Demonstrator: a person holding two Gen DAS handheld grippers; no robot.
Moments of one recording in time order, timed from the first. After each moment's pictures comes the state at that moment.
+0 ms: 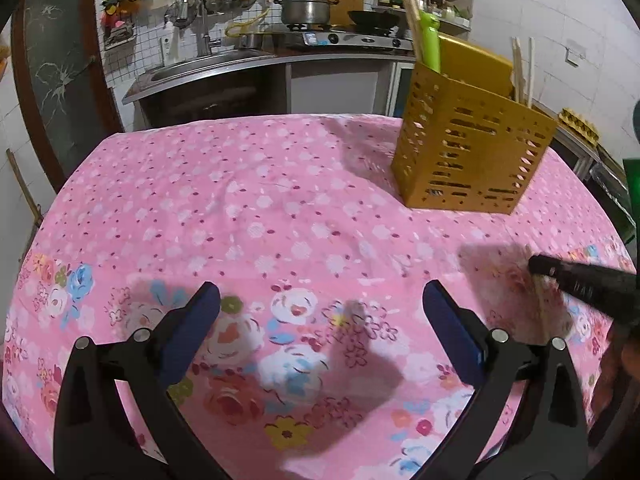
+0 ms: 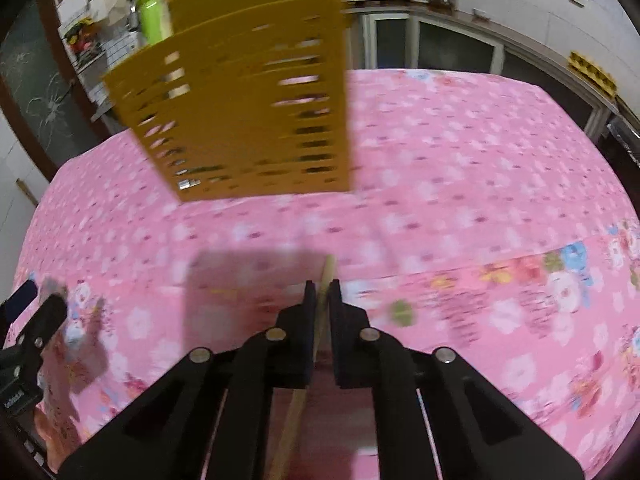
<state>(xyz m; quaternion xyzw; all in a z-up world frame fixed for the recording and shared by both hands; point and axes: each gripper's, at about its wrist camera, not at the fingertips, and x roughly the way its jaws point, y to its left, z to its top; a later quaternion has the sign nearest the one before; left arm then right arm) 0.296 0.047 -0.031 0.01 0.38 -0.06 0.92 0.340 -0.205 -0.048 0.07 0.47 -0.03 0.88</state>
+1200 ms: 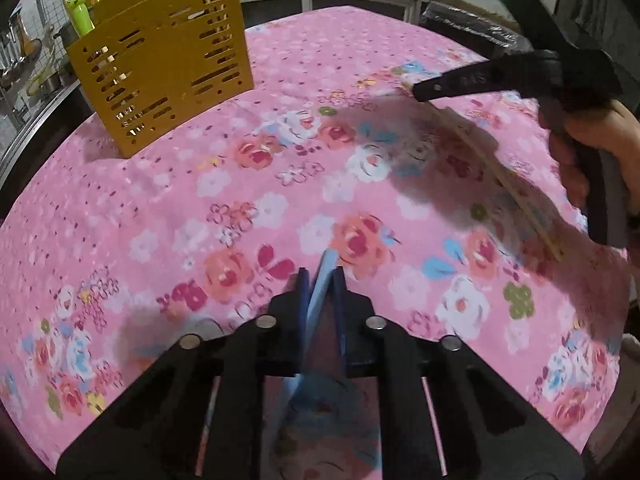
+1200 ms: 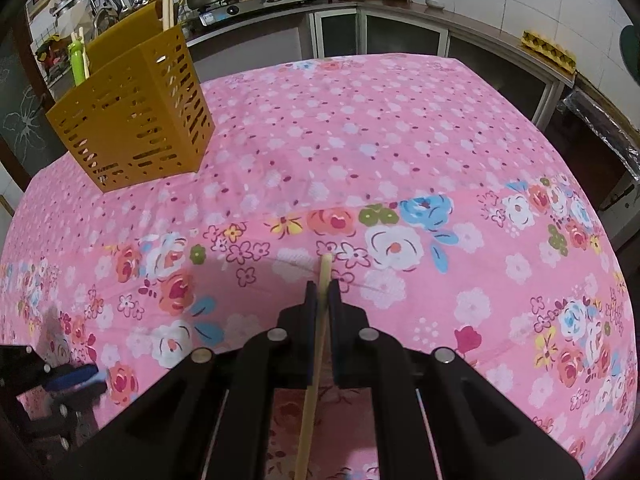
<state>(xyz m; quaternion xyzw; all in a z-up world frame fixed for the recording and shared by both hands) 0.233 -0.092 -0.063 0.20 0.45 -0.33 0.80 0.282 -0.315 -0.042 0.08 0.47 -0.07 0.87</state>
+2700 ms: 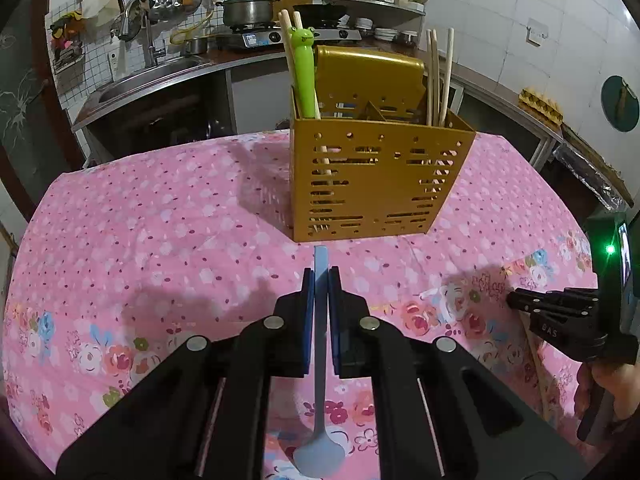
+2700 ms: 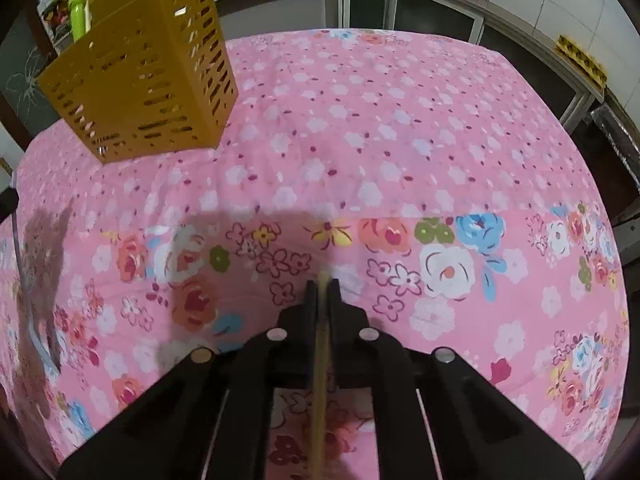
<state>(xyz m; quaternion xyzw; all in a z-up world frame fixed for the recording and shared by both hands) 0.312 -0.038 0.013 0.02 0.40 -0.12 0.91 0.324 -0.292 -0.046 0.06 0.53 -0.04 0.84</state>
